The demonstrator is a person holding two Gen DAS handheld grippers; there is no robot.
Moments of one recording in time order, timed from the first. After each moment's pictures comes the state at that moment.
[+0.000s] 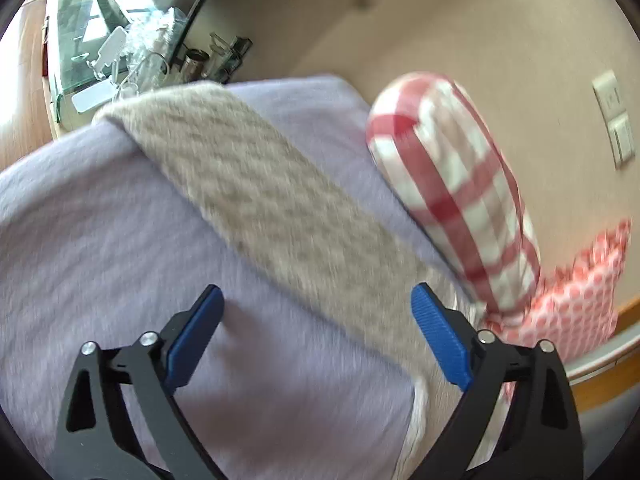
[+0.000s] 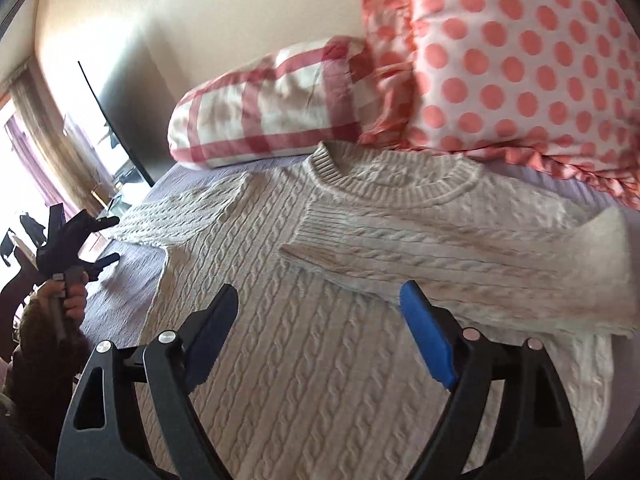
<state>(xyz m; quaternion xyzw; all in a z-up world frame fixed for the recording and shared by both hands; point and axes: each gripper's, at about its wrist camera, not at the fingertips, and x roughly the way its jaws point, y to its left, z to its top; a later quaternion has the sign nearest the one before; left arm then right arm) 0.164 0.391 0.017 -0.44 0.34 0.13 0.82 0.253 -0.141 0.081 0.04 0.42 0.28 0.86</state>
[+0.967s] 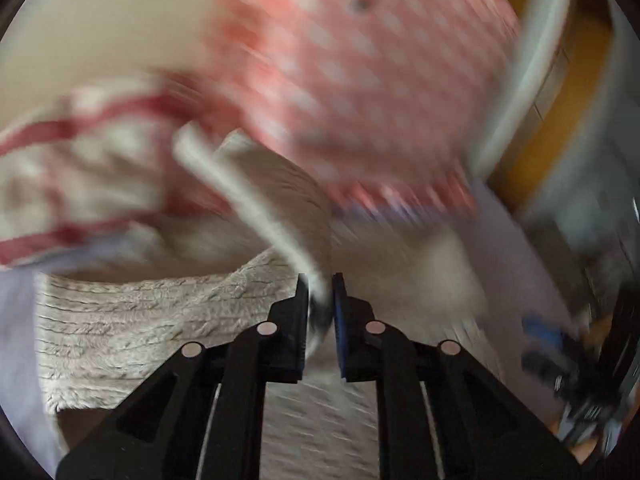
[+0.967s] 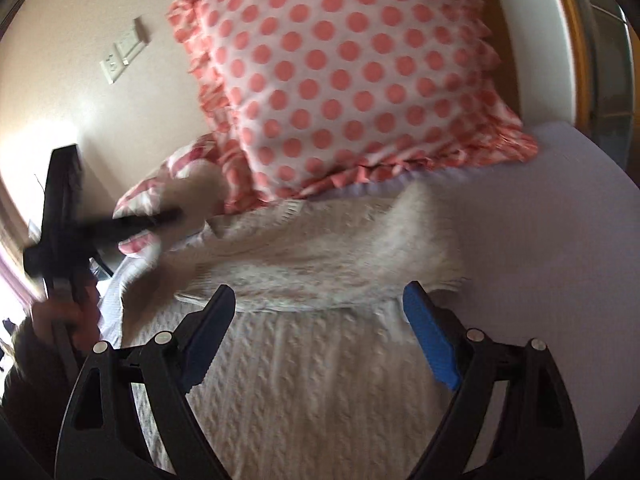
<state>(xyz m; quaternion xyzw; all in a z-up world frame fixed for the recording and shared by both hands) 0.287 -0.071 0.102 -0.02 0.44 -0.21 0.88 0.227 -0.318 0.086 0.16 0.36 0.15 0.91</state>
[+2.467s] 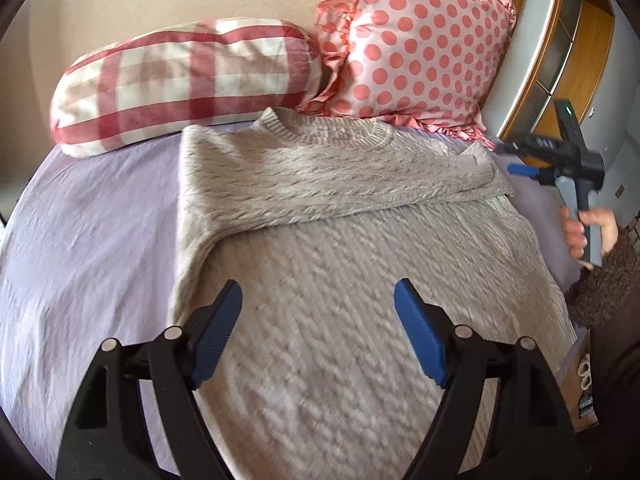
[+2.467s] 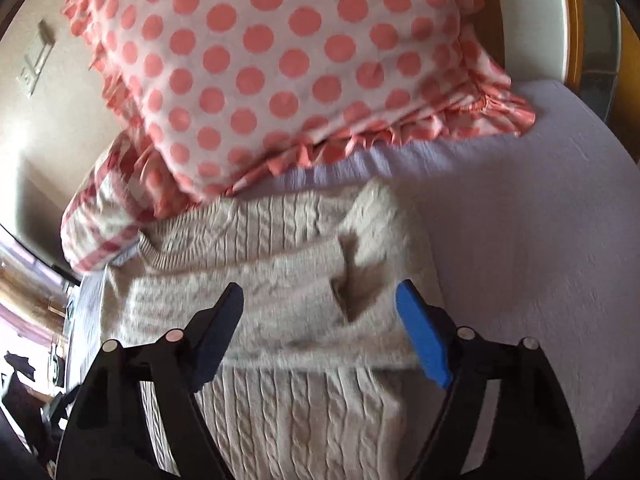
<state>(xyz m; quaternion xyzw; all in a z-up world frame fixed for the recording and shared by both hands) 0.141 0.093 0.088 -0.03 0.42 -0.13 0.90 0.311 -0.326 0.065 0.17 0.46 0.10 0.86</state>
